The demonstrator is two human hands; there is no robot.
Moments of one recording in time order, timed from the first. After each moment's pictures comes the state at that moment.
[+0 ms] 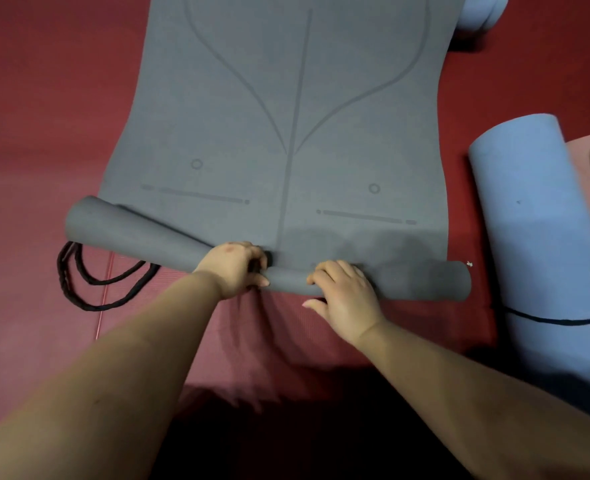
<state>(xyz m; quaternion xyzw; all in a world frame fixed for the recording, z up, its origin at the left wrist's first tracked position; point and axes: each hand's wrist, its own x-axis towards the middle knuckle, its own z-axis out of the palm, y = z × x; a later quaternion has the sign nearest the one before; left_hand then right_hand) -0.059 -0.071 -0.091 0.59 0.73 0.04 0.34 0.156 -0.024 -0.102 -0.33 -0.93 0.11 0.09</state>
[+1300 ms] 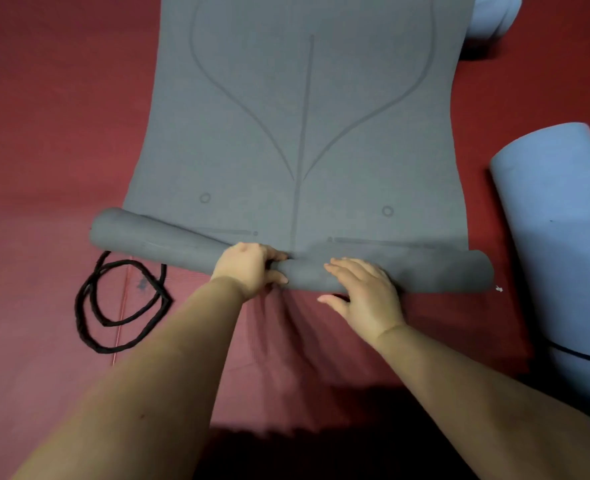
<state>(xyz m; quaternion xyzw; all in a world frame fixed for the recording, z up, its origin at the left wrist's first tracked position) -0.069 -0.021 -0.086 0.57 0.77 0.04 0.28 0.142 0.026 -0.116 -0.37 -0.90 0.13 0.17</state>
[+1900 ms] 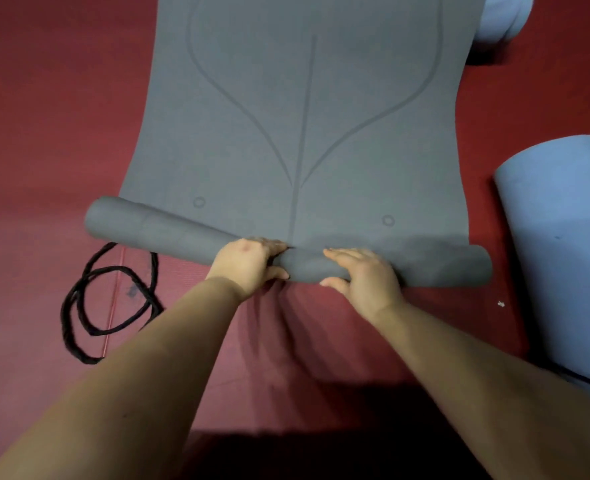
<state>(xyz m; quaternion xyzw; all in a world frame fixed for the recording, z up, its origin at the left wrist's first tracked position) -0.072 -0.007 -0.092 0.64 0.75 0.07 0.19 0.129 0.070 -0.109 -0.38 -0.89 0.22 0.10</state>
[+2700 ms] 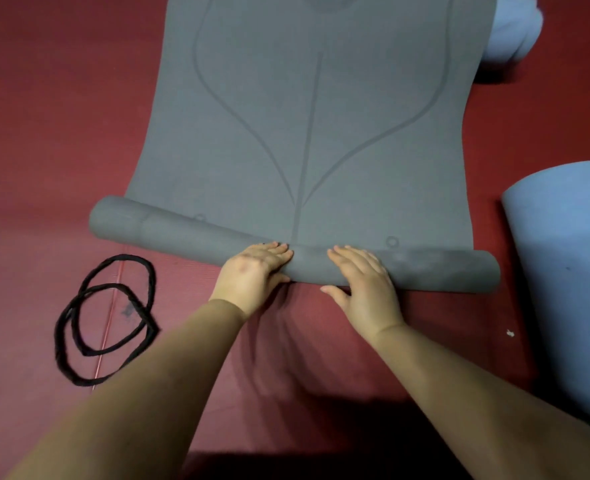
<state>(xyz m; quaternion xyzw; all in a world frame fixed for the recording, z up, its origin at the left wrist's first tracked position) -0.071 0.009 -0.105 0.67 0.72 0.14 0.14 0.120 0.082 -0.119 -0.39 -0.88 0.20 0.17</state>
